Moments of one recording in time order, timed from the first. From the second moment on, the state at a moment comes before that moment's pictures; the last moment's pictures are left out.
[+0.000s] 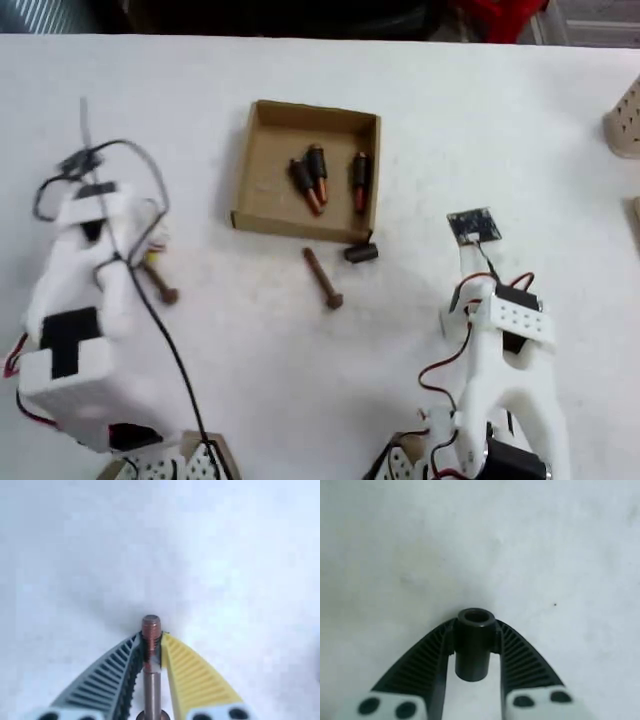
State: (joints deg) left arm -21.2 11.1 24.4 57.6 33.2; right arm 15.9 -27.8 64.5 48.4 33.2
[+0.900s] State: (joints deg) left arm -26.2 -32.0 41.3 69.3 -11.3; right arm 15.9 -27.8 64.8 48.4 34.9
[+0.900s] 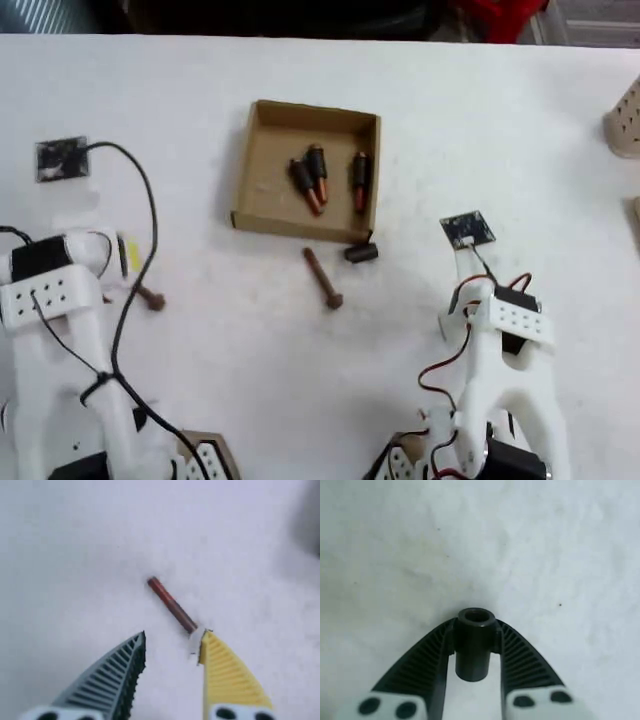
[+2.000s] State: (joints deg) left arm -19.4 -9.9 47.7 70.0 -27.1; right arm 15.9 -27.8 64.8 48.4 34.9
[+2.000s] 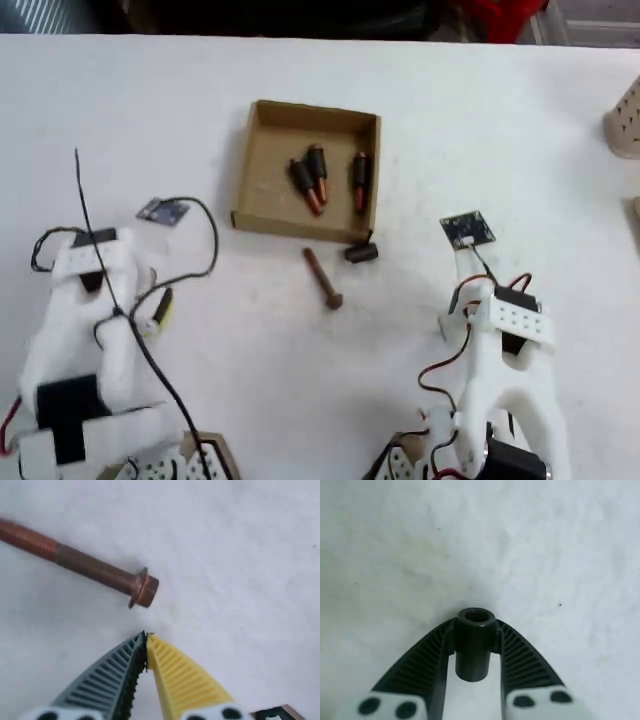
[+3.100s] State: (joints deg) left arm -7.9 18.5 11.8 74.0 -14.4; right arm 15.9 -27.8 64.8 48.4 34.9
